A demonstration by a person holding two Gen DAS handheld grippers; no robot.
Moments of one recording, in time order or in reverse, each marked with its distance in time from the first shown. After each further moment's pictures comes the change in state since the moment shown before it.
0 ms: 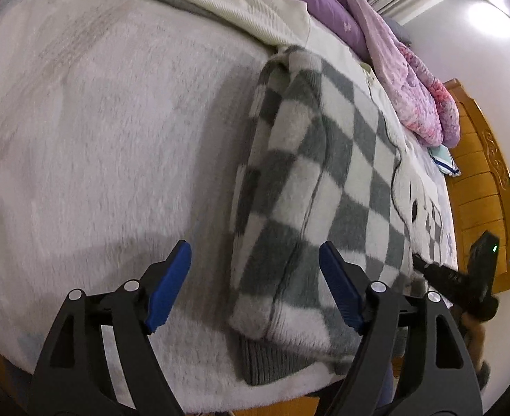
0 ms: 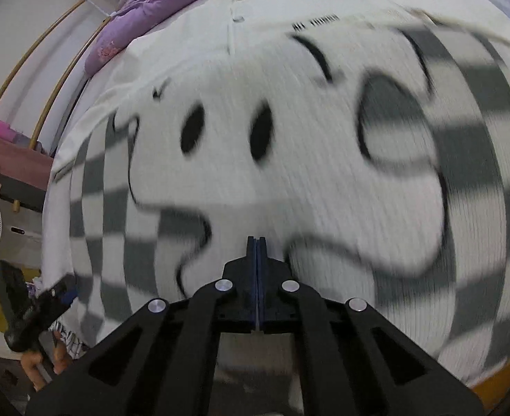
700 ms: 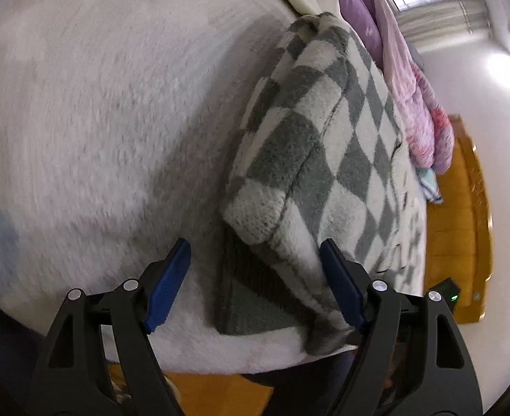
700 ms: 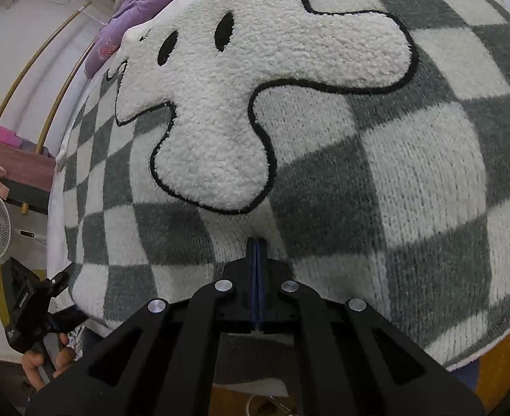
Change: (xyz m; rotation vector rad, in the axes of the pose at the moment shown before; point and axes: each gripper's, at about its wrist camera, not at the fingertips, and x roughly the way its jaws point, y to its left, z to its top) left arm 0.008 0.021 -0.066 -0.247 0.039 -0.134; right arm -0.001 -0.014 -0.062 0.039 0.004 0.042
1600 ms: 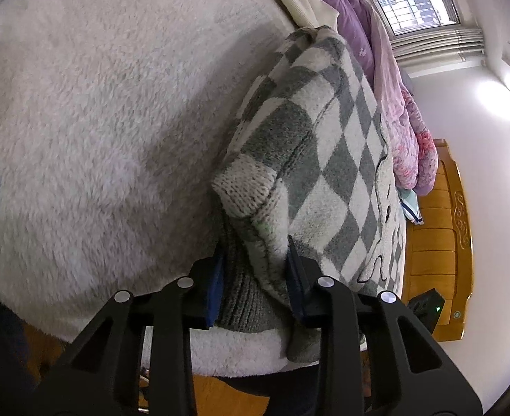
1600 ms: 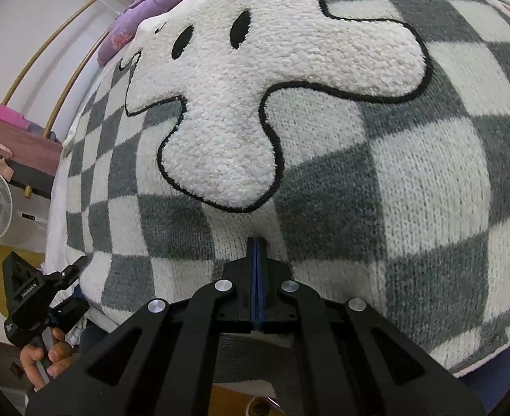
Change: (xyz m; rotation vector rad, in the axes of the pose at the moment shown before) left arm -0.006 0.006 -0.022 -0.045 -0.082 -0.054; right arm 0.000 0.003 0.001 -0.071 0.012 0.010
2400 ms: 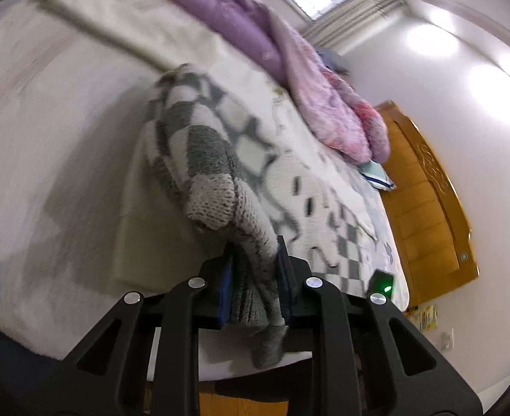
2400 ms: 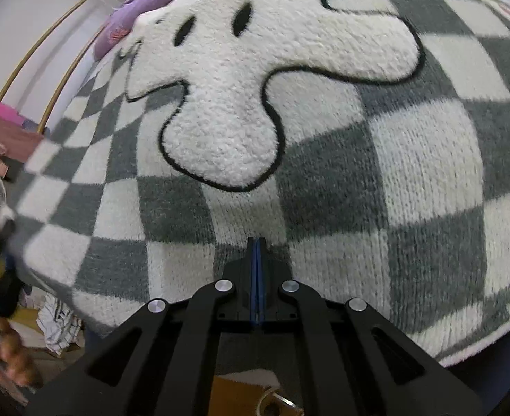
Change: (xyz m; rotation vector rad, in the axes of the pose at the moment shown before) left arm -0.042 -0.127 -0.014 0.357 -0.088 -0.102; right arm -0.004 0.005 -0.014 -0.023 -0.024 0.007
